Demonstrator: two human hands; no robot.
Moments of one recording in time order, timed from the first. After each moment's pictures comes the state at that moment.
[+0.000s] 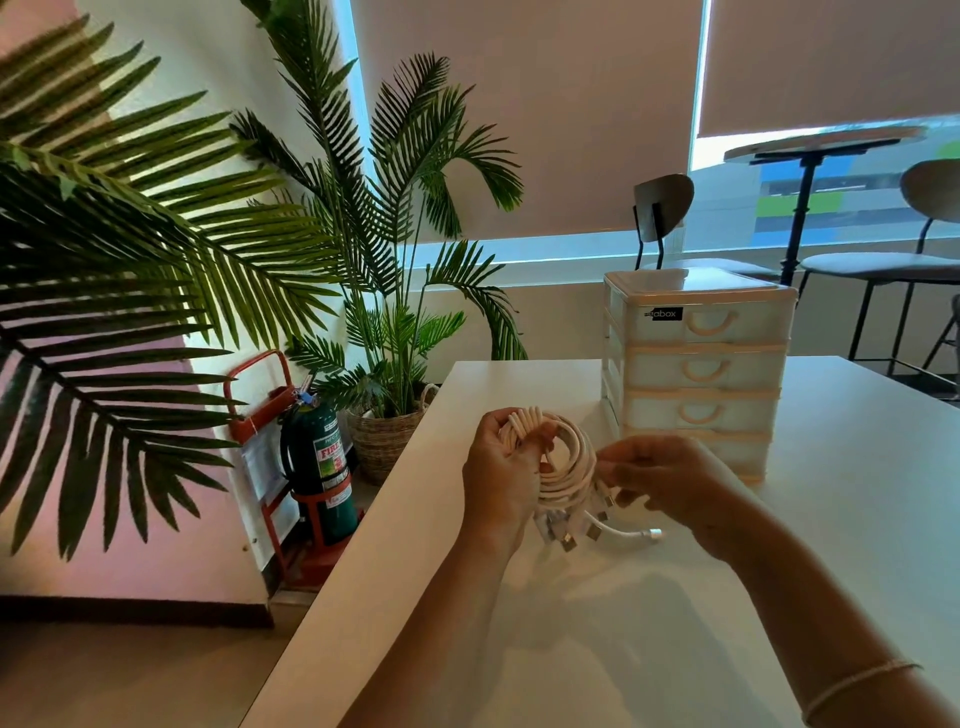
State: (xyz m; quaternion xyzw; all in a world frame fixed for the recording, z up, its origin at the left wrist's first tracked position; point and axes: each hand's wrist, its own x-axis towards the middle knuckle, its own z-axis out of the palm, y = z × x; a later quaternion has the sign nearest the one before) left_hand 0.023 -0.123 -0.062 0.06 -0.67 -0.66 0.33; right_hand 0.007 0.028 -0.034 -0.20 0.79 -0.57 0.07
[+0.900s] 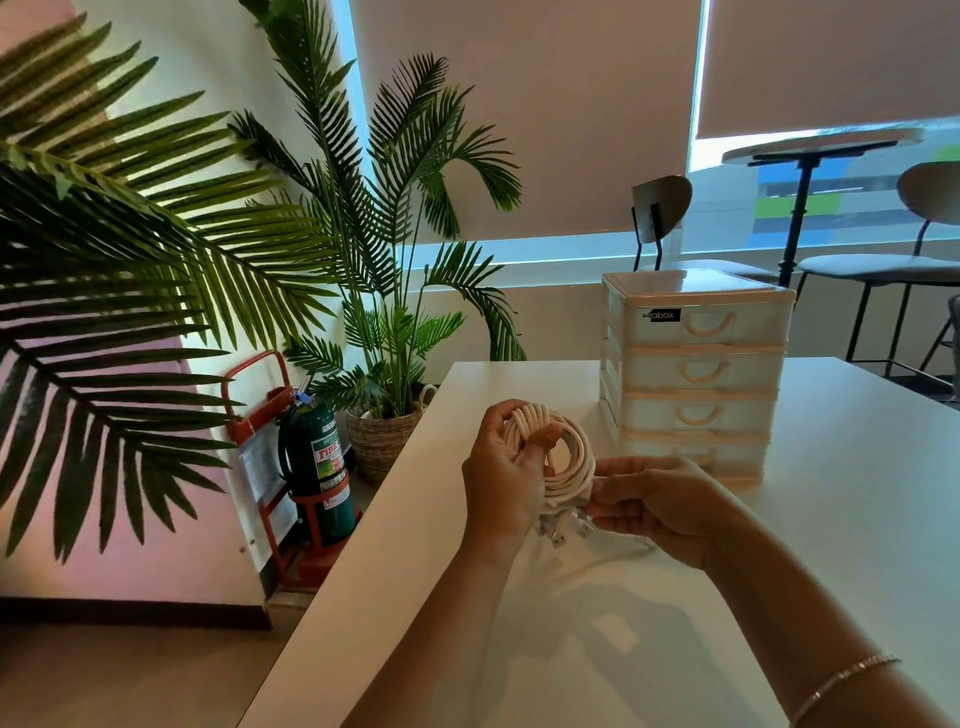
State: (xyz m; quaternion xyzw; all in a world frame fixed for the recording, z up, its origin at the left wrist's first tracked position) left_hand 0.029 -0.118 -0.060 0.06 -0.74 -0.56 0.38; right_hand 0.002 0.022 -0.044 -0.11 0.67 -0.70 0.23
